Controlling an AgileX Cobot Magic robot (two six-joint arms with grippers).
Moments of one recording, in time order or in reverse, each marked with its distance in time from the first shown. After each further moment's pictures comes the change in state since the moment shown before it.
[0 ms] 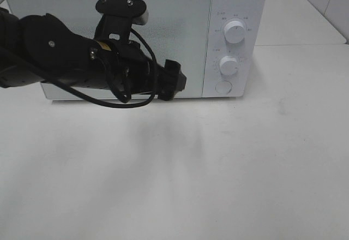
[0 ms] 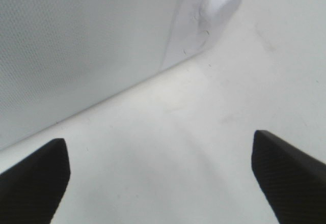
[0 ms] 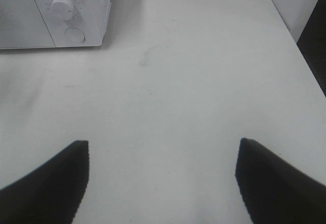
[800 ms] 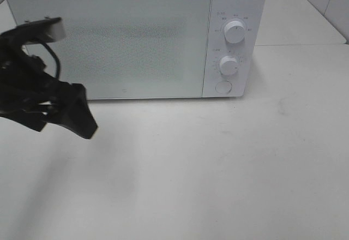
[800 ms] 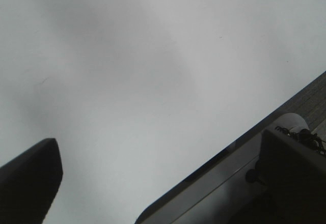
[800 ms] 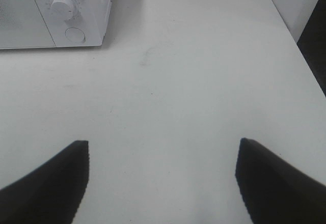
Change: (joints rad) left arm 0.371 -0.221 0.000 0.154 0.913 -0.061; right arm 0.000 0.000 0.000 0.000 0.000 0.000
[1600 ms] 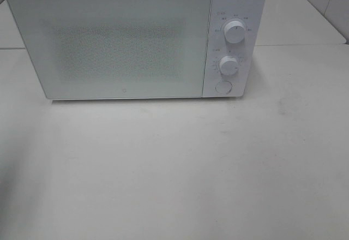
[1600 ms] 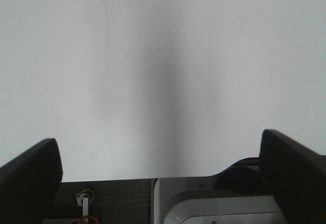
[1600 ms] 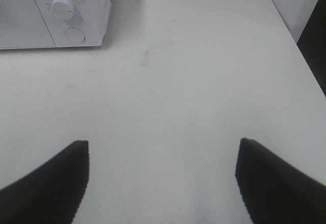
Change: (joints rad) left arm 0.495 -0.500 0.119 0.293 0.236 -0.201; right arm 0.000 0.000 0.000 0.000 0.000 0.000
